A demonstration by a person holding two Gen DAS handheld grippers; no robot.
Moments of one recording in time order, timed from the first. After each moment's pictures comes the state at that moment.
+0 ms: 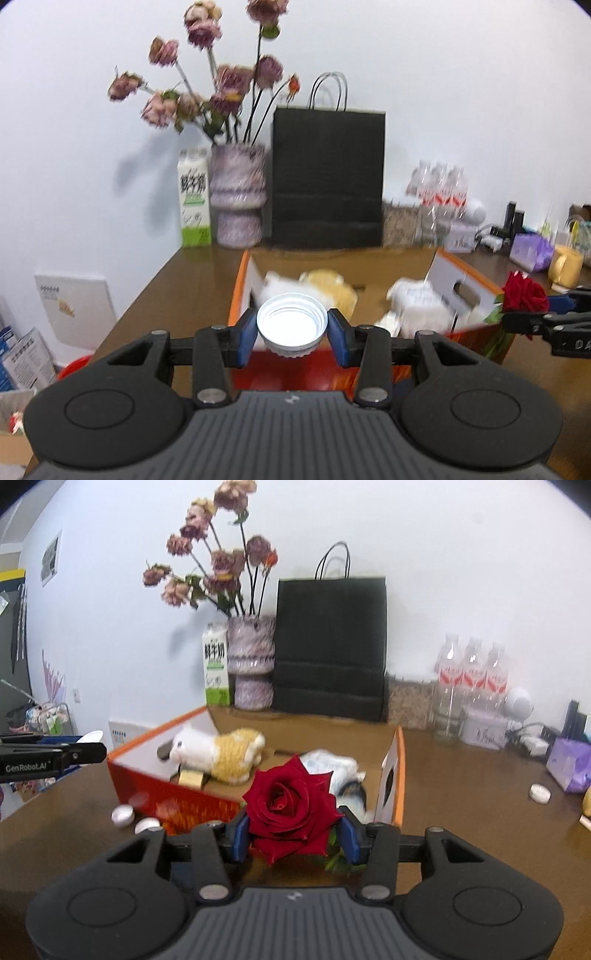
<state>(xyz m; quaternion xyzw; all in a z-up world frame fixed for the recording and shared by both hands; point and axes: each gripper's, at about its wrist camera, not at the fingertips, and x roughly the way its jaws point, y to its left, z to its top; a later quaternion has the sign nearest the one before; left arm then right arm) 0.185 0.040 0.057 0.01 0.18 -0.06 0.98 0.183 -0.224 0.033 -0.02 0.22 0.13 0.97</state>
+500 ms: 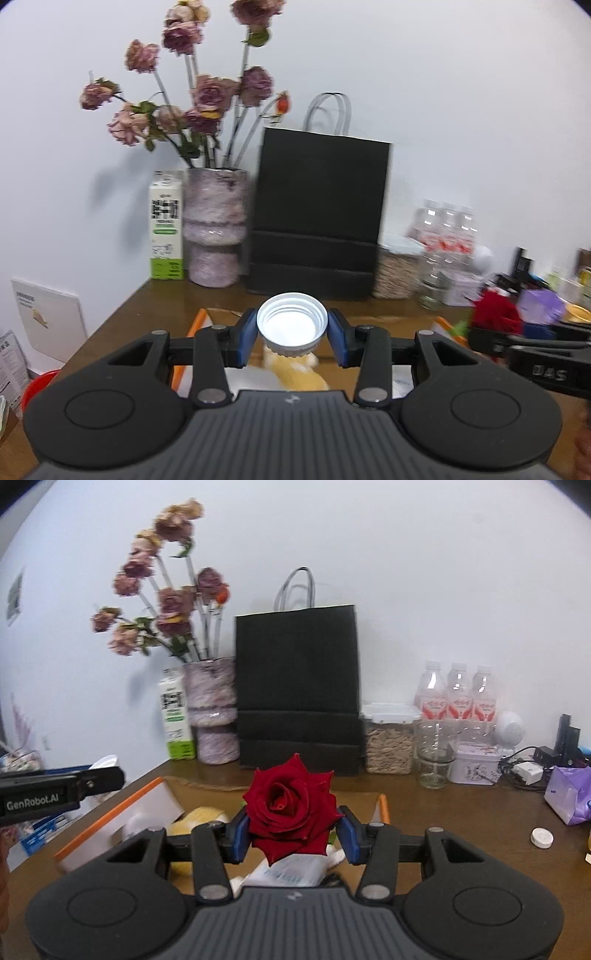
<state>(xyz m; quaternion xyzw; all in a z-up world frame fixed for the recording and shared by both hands) 0.278 0.000 0.068 -0.03 0.15 -0.04 0.99 0.275 -0.229 0.063 0.02 0.18 0.08 0.98</state>
